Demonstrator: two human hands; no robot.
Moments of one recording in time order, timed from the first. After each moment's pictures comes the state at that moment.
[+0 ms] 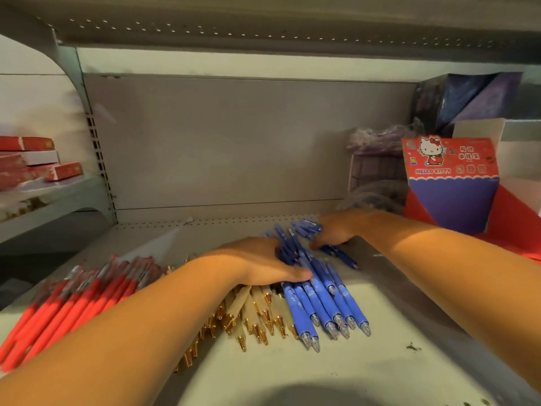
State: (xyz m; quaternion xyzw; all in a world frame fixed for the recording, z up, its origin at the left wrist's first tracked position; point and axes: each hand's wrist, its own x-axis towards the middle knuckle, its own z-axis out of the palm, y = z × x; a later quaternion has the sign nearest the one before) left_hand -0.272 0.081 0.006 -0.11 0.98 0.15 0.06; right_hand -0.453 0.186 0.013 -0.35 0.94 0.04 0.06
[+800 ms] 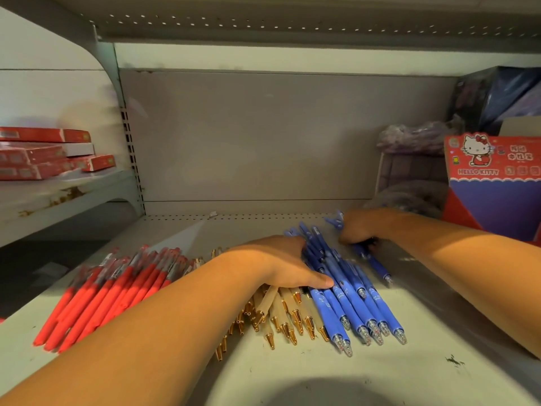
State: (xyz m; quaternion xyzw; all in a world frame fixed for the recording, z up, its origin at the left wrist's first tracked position) left_hand -0.263 0.077 0.008 -0.12 0.98 0.16 0.05; right_hand -0.438 0.174 0.018 -0.30 0.95 0.02 0.09
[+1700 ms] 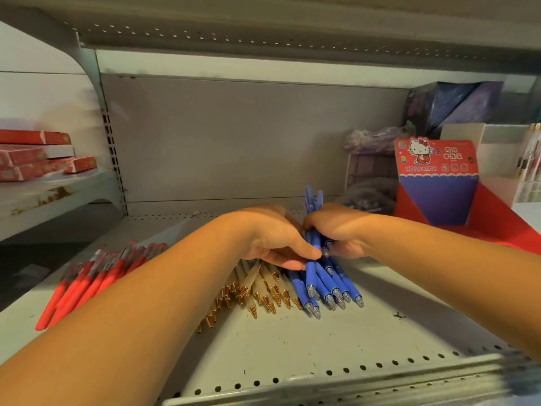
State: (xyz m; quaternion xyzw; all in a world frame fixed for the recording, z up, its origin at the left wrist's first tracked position) left_hand -0.240 0.107 0.042 -0.13 0.83 0.54 0.08; right_hand -0.335 0.212 0.028 -0.21 0.76 -0.55 0.26
